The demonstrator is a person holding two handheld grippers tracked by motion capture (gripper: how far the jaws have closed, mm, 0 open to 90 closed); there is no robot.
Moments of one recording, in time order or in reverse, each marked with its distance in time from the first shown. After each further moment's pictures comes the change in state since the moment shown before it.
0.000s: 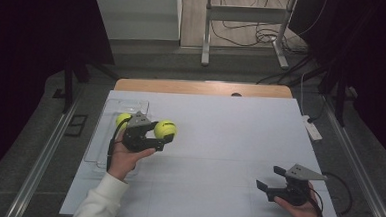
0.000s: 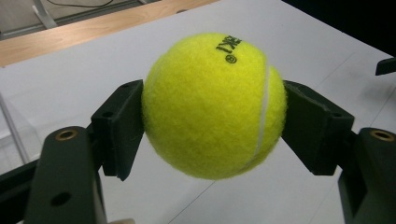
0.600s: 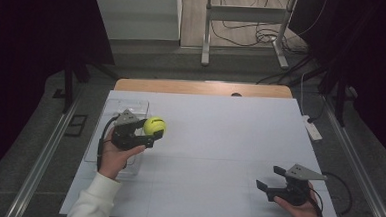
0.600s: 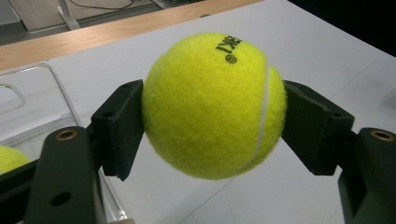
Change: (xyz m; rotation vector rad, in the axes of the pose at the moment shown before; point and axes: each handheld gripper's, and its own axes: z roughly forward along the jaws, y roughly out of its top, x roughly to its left) left arm 0.019 -0.005 -0.017 -0.023 0.056 -0.041; right arm 0.000 0.000 0.000 0.000 0.000 -0.001
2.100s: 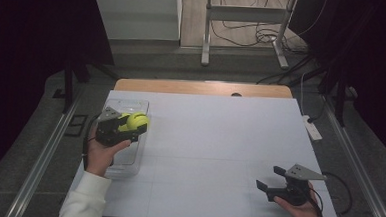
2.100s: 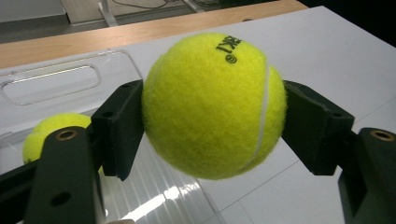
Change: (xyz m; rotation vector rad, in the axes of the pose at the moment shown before) left arm 0.034 -0.008 -0.019 -0.007 0.117 -0.076; right arm 0.000 0.000 0.000 0.004 -0.002 0.001
